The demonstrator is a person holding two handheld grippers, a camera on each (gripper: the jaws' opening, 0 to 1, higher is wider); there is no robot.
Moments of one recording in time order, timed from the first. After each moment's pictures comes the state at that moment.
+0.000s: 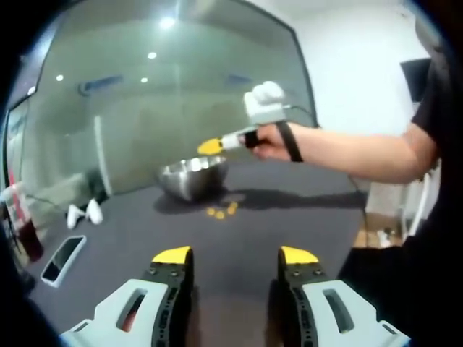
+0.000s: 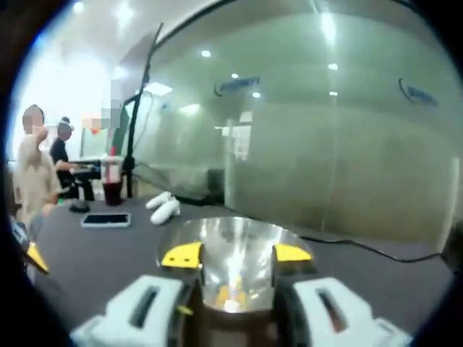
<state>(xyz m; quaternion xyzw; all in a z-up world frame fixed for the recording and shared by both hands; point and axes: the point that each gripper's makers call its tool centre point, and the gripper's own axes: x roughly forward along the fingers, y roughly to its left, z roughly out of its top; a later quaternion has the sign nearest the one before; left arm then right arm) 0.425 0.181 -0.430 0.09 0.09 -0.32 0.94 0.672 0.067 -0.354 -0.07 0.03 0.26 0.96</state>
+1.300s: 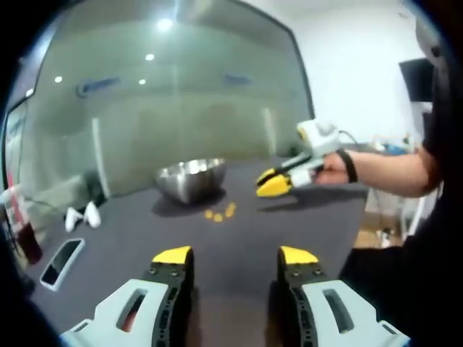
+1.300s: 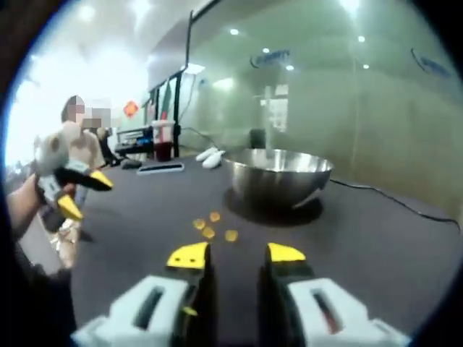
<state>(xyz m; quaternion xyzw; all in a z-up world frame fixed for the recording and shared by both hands) 0.426 0.175 -0.428 0.10 0.08 -0.33 0.94 0.553 0.034 -0.448 -0.09 0.12 0.38 0.91</state>
